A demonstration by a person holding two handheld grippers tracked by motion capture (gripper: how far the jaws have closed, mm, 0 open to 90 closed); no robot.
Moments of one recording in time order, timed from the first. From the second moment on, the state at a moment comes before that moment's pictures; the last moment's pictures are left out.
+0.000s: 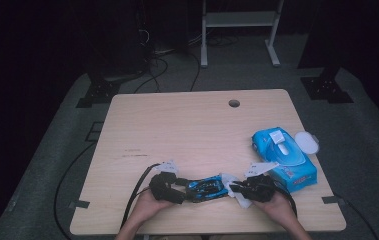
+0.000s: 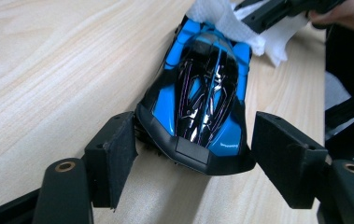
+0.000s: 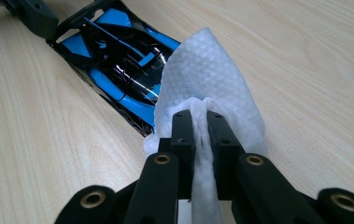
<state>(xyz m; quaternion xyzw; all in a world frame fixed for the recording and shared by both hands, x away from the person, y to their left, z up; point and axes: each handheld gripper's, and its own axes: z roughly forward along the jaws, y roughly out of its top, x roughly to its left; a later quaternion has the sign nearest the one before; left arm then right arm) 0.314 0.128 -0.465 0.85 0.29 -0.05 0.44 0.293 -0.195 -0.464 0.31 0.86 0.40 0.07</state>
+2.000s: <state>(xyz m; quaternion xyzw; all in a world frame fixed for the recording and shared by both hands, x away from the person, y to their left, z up) 0.309 0.111 -0.462 0.86 0.27 0.03 0.43 0.289 -0.202 -0.459 0.32 0.85 0.41 0.07</state>
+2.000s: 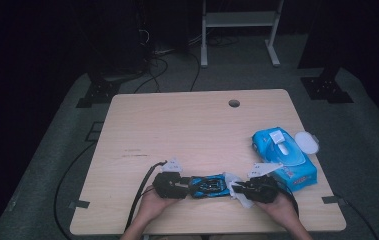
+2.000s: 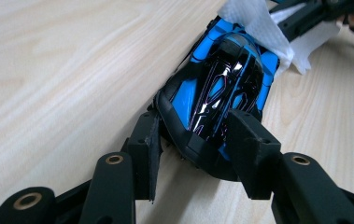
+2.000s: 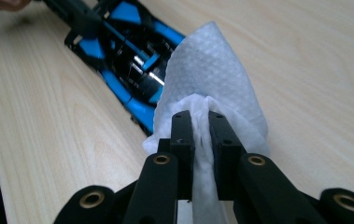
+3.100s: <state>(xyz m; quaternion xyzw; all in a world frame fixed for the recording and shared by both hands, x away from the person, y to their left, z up) 0.272 0.102 -0.463 0.87 0.16 0.17 0.44 0.344 -0.149 -0.436 0.30 0.87 0.39 0.01</state>
